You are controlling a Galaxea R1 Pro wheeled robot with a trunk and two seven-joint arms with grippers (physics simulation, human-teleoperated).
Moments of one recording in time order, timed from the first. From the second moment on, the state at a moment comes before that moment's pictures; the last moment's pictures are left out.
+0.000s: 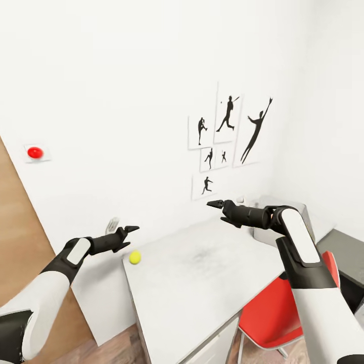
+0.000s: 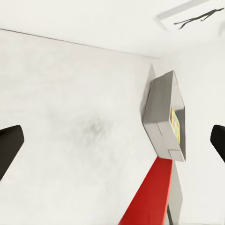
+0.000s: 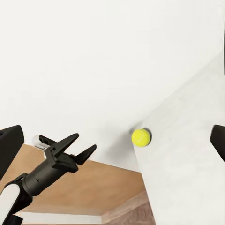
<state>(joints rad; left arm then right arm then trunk) -0.91 0.17 0.15 -0.48 0.70 0.79 -0.43 -0.77 -0.10 0.05 -1.44 -1.49 1.03 -0.56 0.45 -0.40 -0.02</state>
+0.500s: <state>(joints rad) -0.91 0.17 0.15 -0.48 0.70 0.79 -0.43 -0.77 -0.10 0.05 -1.43 -1.49 1.03 -0.56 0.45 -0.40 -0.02</state>
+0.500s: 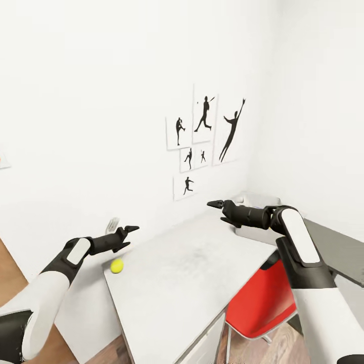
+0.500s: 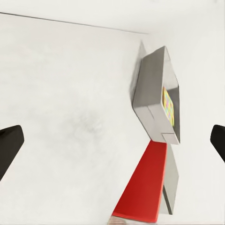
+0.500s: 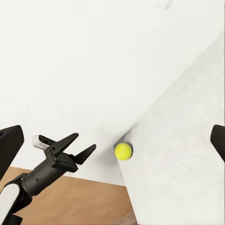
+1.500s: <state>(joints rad) -0.91 0.17 0.15 -0.48 0.70 0.79 -0.43 -0.77 -0.10 0.05 -1.40 -1.49 1.03 -0.56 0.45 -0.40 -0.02</state>
